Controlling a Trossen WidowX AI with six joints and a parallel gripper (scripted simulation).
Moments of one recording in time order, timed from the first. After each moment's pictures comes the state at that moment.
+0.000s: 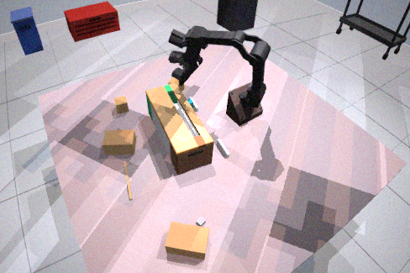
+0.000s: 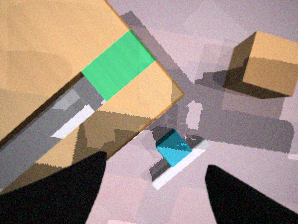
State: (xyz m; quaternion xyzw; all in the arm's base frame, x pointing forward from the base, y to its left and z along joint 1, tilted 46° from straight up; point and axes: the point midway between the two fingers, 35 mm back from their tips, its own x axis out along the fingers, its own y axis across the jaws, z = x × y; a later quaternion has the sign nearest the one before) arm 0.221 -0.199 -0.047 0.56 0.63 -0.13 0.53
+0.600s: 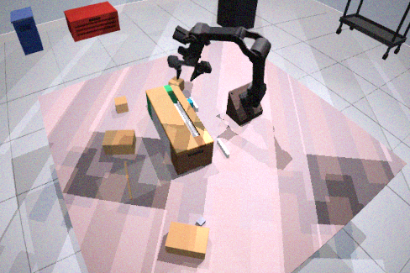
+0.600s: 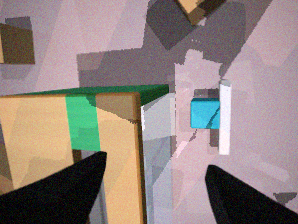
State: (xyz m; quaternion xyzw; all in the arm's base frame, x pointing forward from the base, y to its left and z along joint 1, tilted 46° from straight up) arm 0.212 -0.205 -0.049 0.77 0.48 -0.37 0.21
